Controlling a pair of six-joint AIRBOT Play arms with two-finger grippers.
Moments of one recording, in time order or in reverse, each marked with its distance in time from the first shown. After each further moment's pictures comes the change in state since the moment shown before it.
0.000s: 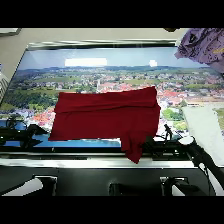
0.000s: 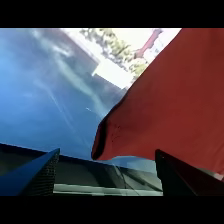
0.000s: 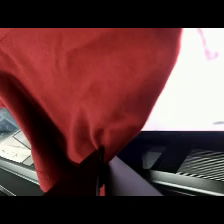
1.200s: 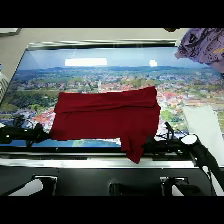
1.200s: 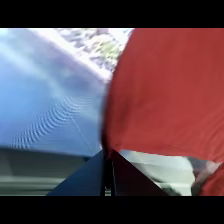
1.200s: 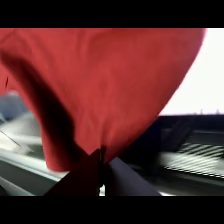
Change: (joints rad) left arm -0.099 0.054 -0.023 -0.016 -0.003 -0.072; right arm 0.000 0.094 0.044 -0.108 0.093 0.060
